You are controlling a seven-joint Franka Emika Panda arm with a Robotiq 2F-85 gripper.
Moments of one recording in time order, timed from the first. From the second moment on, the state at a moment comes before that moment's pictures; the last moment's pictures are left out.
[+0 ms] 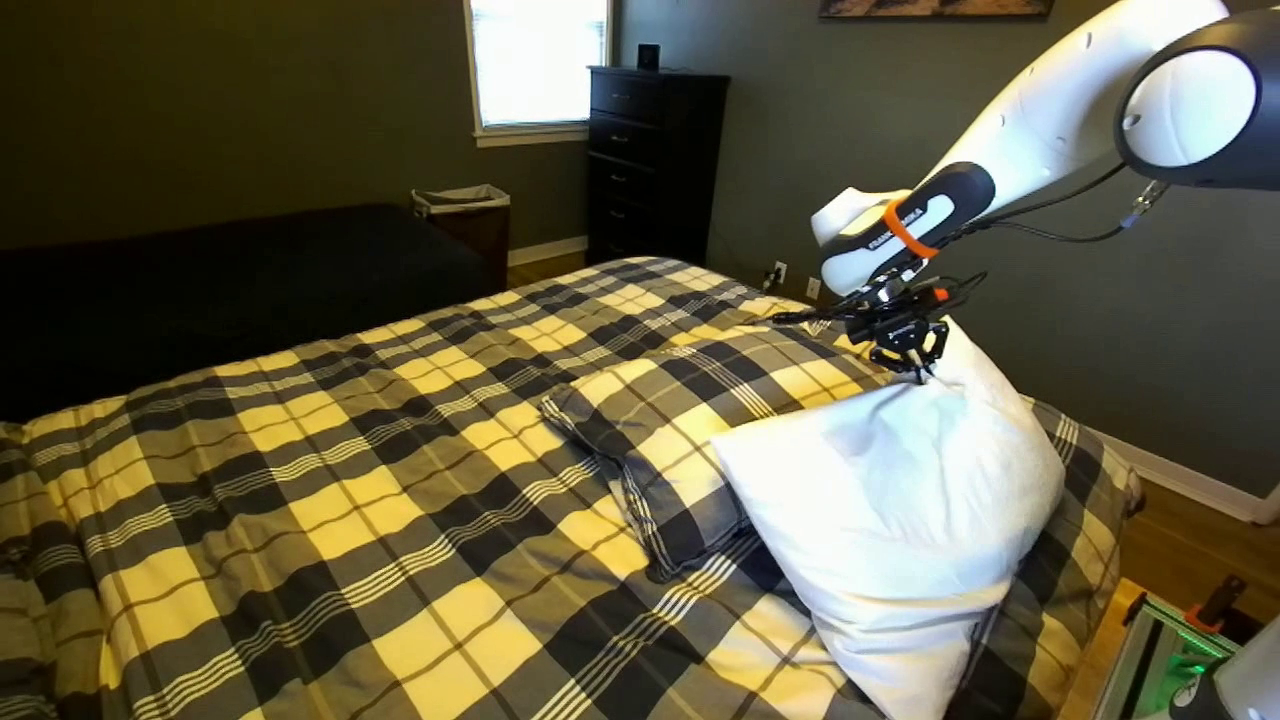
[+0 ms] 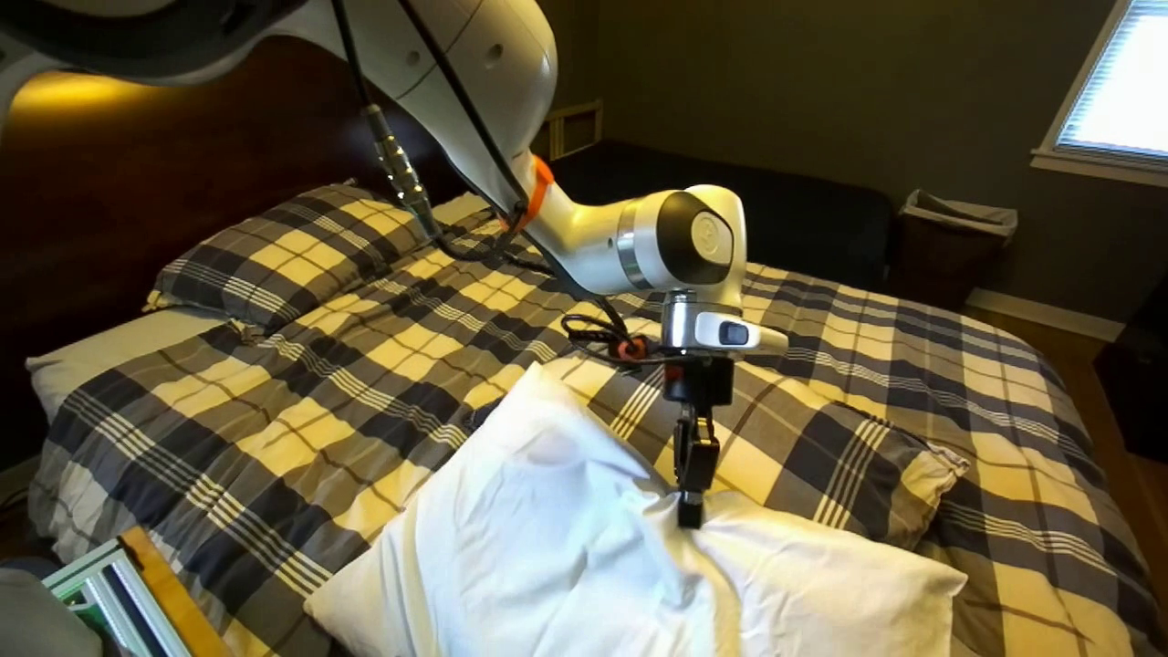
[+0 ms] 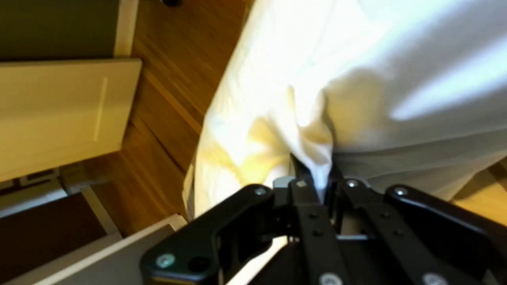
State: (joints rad) arm -0.13 0.51 -0.28 -1.83 -0.44 1.87 0.84
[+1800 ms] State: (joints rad) arm 0.14 0.50 -0.16 -1.97 -0.29 2.61 0.47
